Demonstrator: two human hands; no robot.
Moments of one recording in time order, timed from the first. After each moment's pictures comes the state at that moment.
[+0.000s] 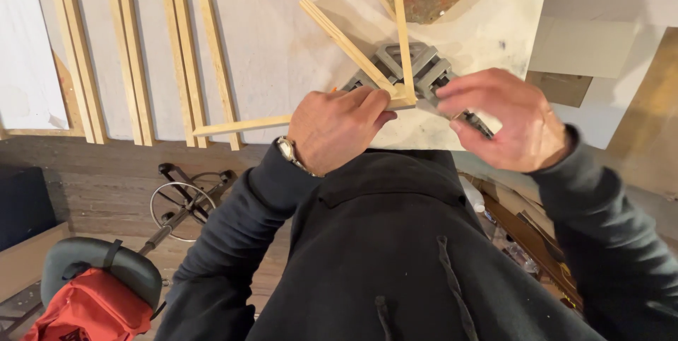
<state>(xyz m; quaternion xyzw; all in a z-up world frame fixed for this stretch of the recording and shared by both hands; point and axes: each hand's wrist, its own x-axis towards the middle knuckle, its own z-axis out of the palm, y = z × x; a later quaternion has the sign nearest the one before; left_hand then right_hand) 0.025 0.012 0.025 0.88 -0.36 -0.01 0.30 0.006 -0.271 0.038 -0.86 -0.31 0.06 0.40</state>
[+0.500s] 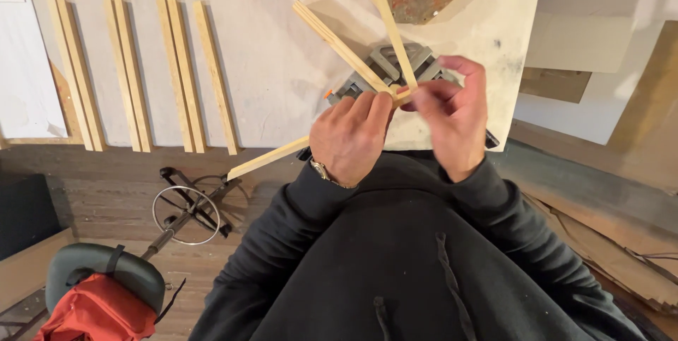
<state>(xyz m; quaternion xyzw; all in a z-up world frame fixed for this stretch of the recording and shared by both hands) -0.001 -0.022 0.017 0.93 -0.24 0.09 0.26 -0.029 -0.202 -0.015 -0.67 0.09 0.04 0.73</state>
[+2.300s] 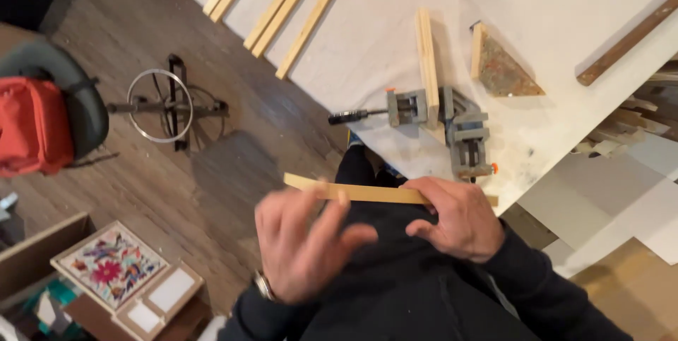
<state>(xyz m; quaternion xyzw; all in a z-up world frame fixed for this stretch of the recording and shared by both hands) -0.170 -0.017 0.139 0.93 0.03 0.29 0.23 -0.032 -0.230 0.050 -0.77 -0.44 0.28 0.37</state>
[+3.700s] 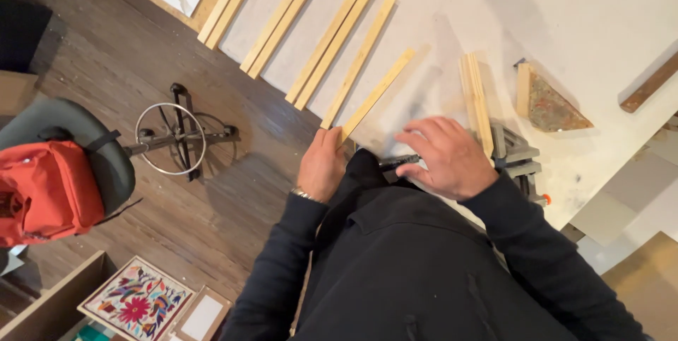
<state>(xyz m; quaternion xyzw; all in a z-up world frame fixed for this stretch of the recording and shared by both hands) -0.120 0.159 -0.087 0.90 0.20 0.02 0.39 0.042 -0.046 0.013 -0.80 -0.53 0.14 0.26</state>
